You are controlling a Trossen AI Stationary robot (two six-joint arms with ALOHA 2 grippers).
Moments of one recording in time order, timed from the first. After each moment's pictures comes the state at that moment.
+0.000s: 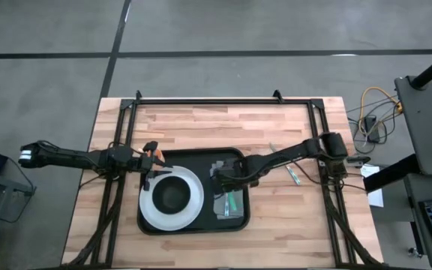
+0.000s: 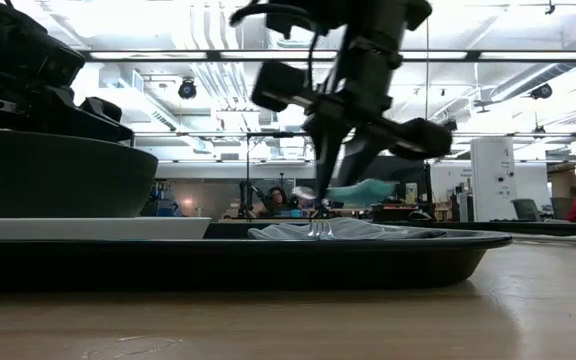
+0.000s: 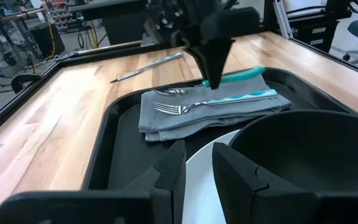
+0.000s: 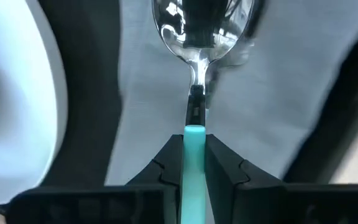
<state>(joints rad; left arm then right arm) -0.02 0.42 0.01 0.15 0.05 0.16 0.17 2.00 1.47 -0.73 0.01 1.52</state>
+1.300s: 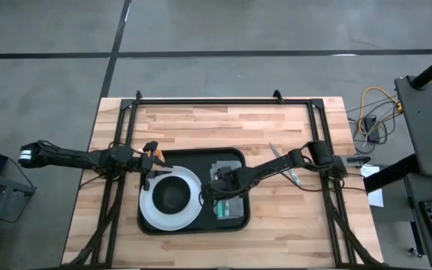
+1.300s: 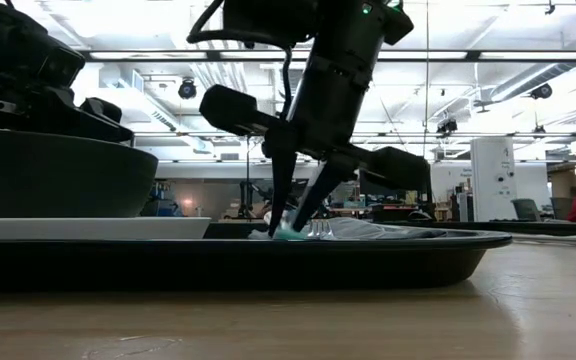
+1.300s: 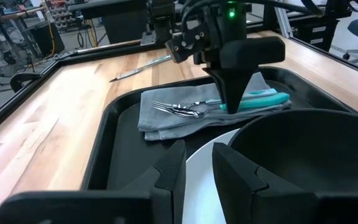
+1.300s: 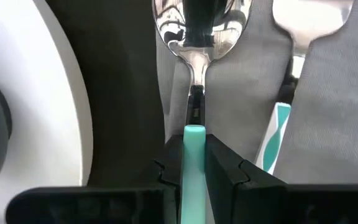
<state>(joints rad) -0.02 0.42 0.01 0.15 0.05 0.16 0.22 2.16 1.58 -0.65 0.11 1.72</state>
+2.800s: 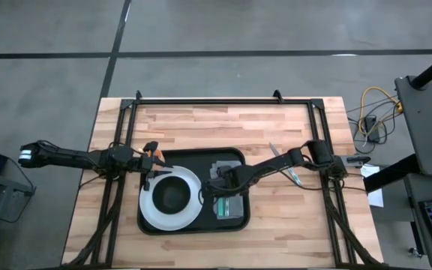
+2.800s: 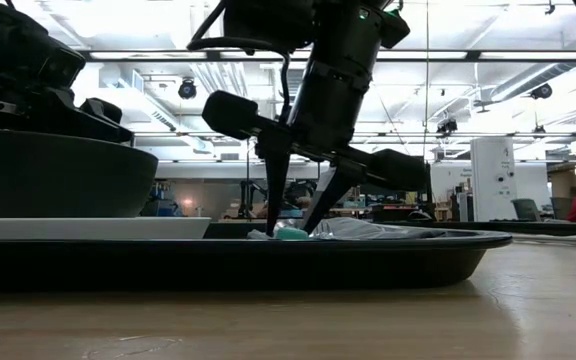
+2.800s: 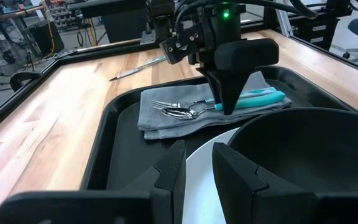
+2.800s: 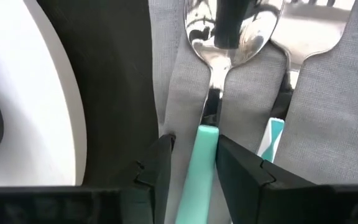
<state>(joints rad) -0.02 0.43 0.01 0.15 0.05 0.16 0.21 2.16 1.58 -0.66 0.10 1.68</state>
